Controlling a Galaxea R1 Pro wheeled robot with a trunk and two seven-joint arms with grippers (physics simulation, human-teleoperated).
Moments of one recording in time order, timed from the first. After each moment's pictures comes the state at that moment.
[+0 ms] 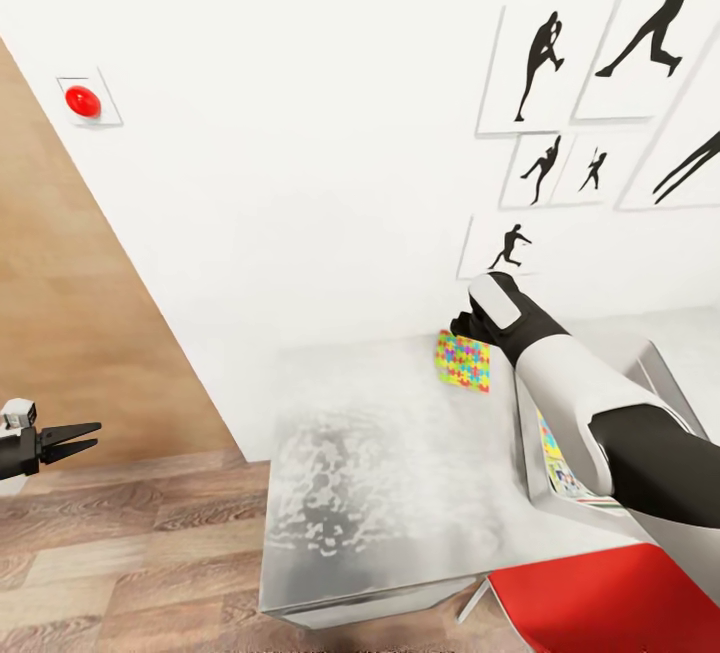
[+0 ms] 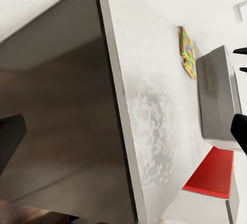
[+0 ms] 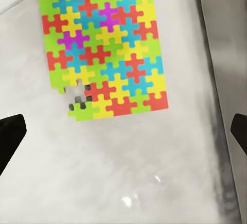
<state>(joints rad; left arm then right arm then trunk) -0.99 0.76 0.27 -0.06 -0.08 0.48 -1.57 -1.35 0.00 0.23 -0.45 -0.92 0.79 -0.87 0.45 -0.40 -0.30</state>
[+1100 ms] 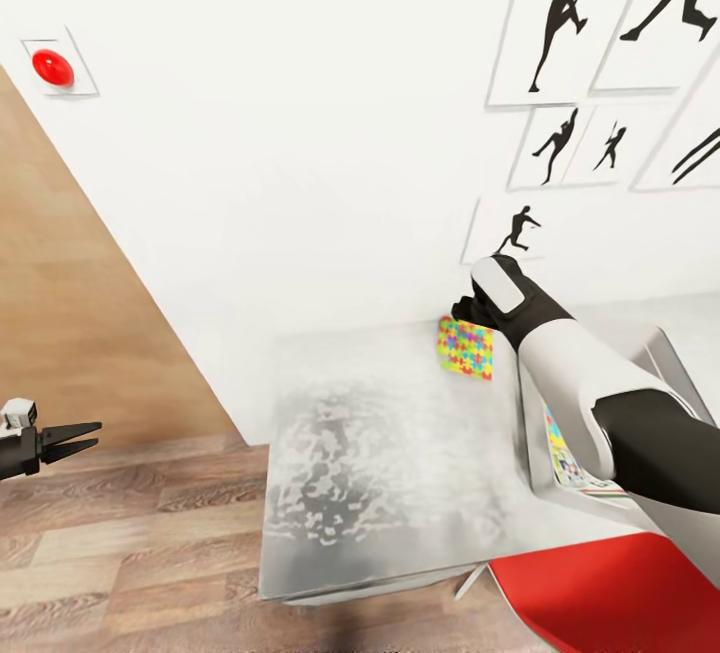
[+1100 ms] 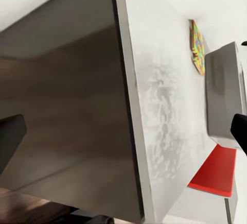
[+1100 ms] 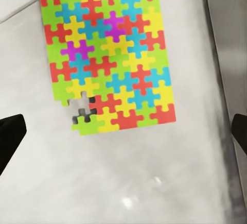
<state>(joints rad) -0.99 0.75 0.27 -0.06 -0.08 0.48 -1.57 -1.40 0.00 0.24 -0.45 -0.92 0.79 -0.87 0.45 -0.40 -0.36</state>
